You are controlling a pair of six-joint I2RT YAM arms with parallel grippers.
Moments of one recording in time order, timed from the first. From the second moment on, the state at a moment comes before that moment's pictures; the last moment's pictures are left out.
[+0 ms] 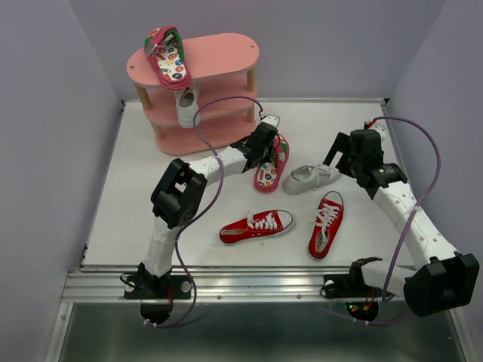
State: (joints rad) left arm -0.74 2.10 1.59 -0.17 -0.28 -0.28; right arm 0.20 1.15 1.02 -0.55 0.30 0.54
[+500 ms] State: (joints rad) left arm -0.75 2.06 1.63 -0.29 -0.26 -0.23; right arm 0.20 1.15 1.02 -0.55 0.29 0.54
